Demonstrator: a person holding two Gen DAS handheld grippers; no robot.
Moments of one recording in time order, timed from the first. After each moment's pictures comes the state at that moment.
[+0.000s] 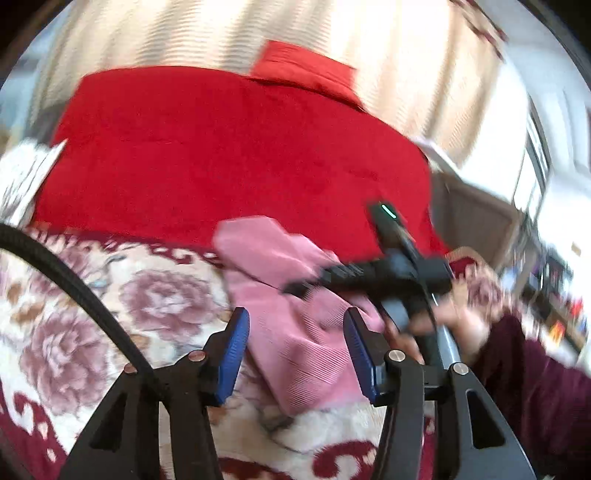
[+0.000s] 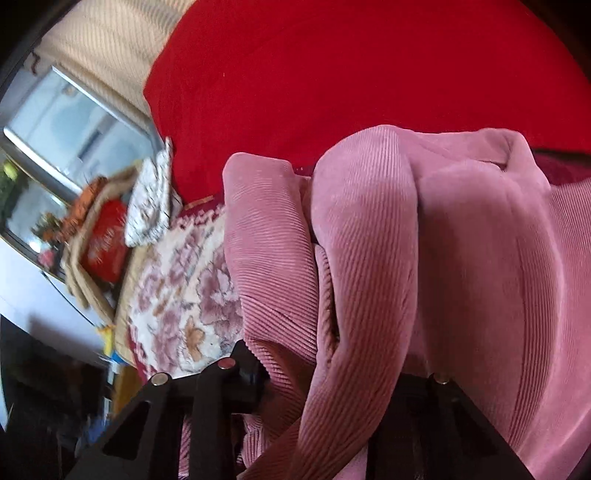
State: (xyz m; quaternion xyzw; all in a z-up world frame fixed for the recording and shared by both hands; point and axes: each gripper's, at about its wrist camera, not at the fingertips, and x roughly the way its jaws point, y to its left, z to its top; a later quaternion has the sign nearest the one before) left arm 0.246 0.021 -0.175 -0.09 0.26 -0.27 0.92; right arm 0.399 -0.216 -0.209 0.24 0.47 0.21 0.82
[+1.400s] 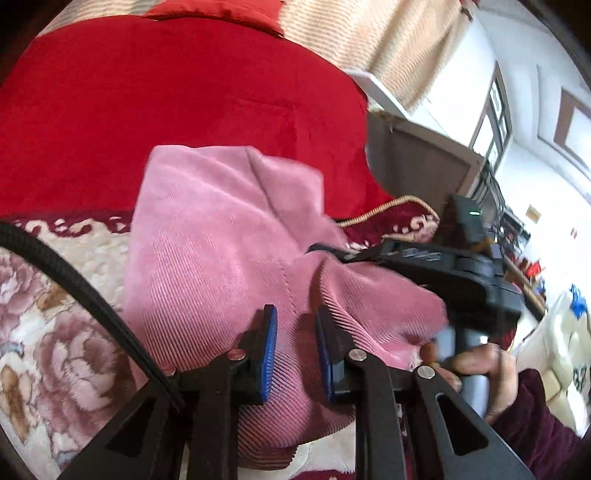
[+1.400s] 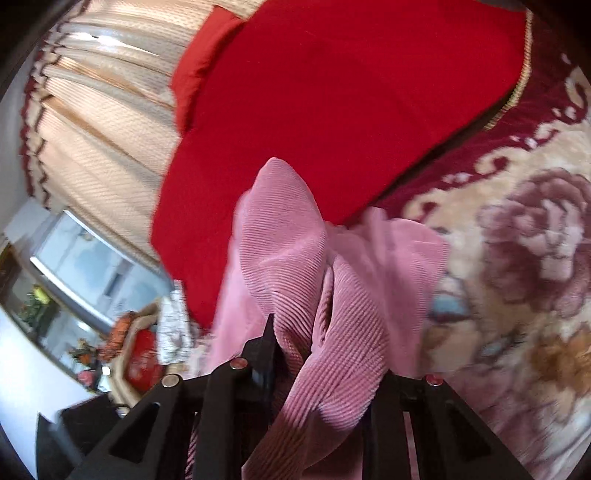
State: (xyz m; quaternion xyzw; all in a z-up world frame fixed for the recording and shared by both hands) left arm 0.256 -0.167 -0.214 -0.03 0.33 -0.40 0.85; right arm 0.249 -0.396 -0.196 0.41 0.29 0.10 0.86
